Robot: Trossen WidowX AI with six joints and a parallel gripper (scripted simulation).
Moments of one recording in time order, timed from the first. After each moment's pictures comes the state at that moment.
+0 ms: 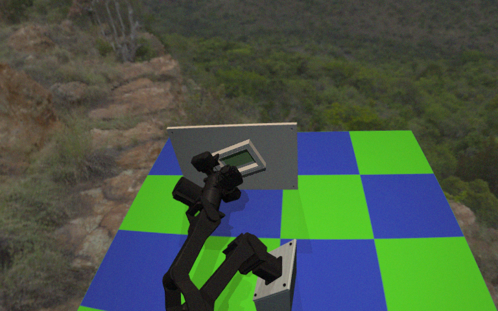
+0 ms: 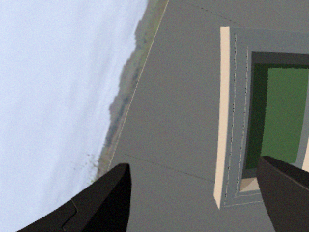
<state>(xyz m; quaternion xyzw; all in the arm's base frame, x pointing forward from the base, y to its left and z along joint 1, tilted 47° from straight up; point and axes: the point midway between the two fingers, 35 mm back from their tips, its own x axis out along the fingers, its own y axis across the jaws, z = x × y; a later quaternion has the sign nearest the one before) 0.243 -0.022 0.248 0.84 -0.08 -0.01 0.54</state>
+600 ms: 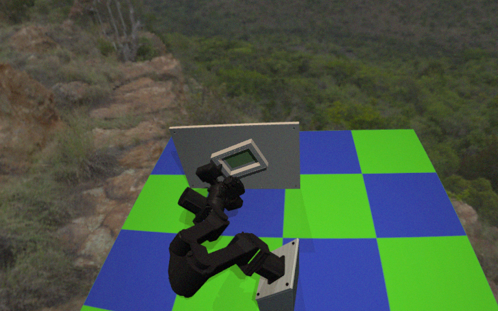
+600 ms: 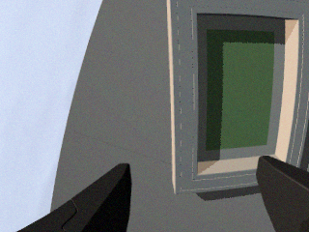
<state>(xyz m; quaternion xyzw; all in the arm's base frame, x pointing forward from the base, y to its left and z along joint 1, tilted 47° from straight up) 0.260 0.021 0.221 0.84 -0.08 0.00 0.54</state>
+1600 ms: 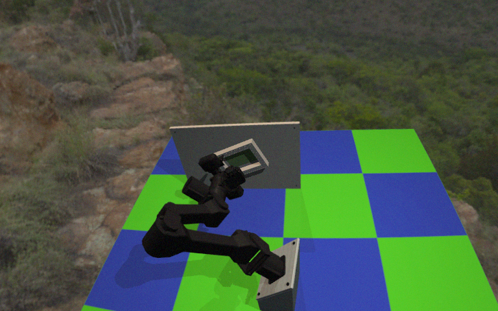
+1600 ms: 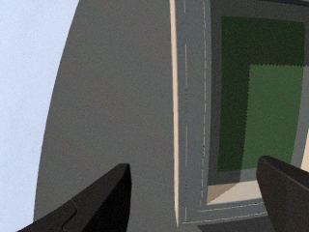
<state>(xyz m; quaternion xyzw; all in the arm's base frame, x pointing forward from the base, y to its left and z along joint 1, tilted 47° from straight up) 0.313 0.023 0.227 0.84 -0.08 0.00 0.54</state>
